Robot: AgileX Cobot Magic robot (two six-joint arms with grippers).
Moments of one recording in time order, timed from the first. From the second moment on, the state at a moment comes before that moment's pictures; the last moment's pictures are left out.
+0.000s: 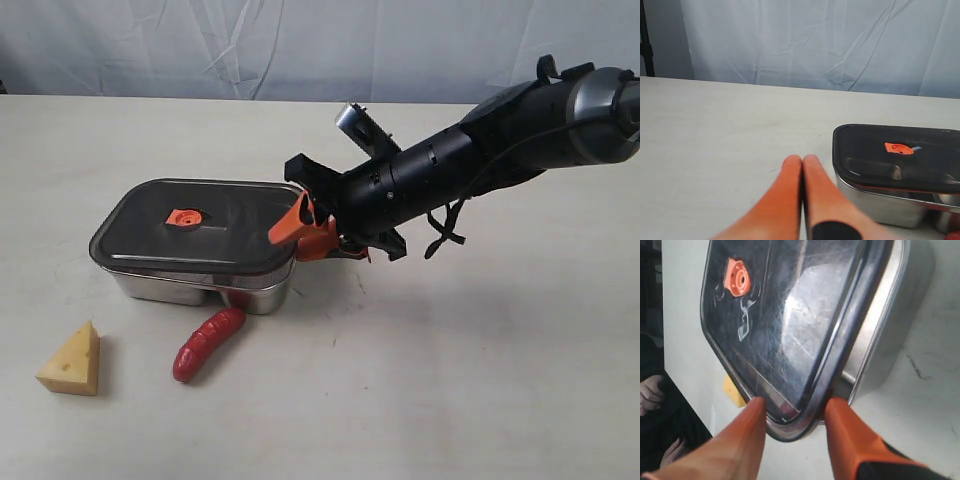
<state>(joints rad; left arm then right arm) -0.02 0.01 0.00 -0.16 0.22 0.04 0.57 1.95 -1.12 1.30 0.82 -0.62</state>
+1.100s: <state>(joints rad) -0.02 0.01 0.00 -0.16 0.22 0.04 0.57 1.95 -1.04 1.38 0.80 -0.64</state>
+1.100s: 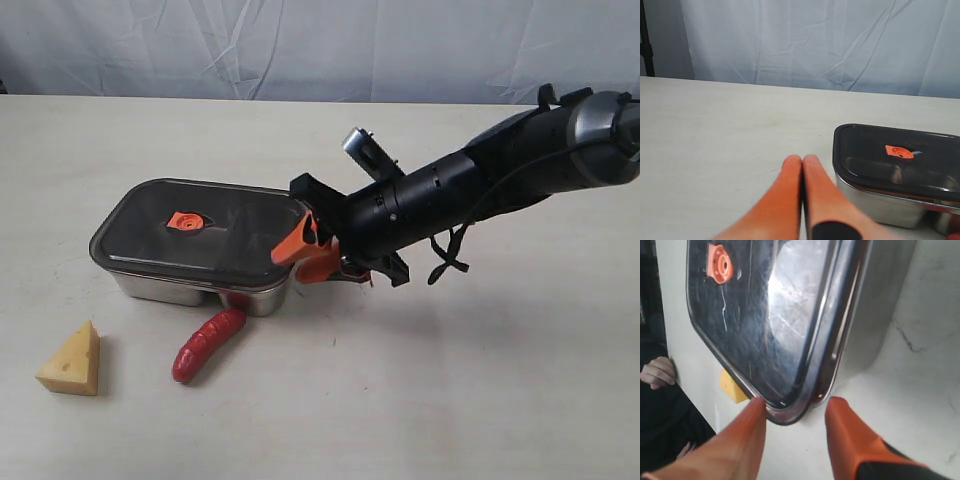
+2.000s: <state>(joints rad) -0.02 0.01 0.00 -0.16 0.22 0.04 0.64 1.95 -1.03 1.46 0.71 -0.68</state>
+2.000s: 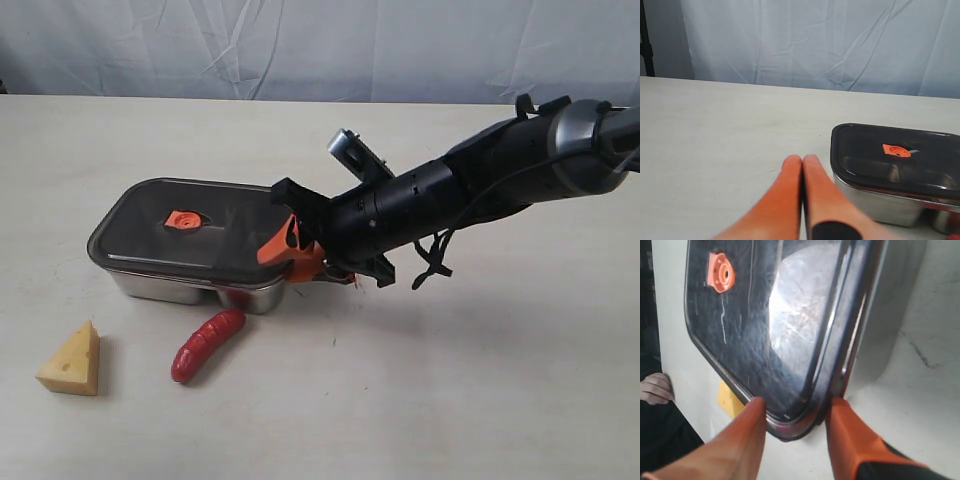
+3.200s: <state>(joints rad) -0.02 0.01 0.00 -0.16 0.22 0.04 0.64 1.95 -1.03 1.54 0.69 -0.76</state>
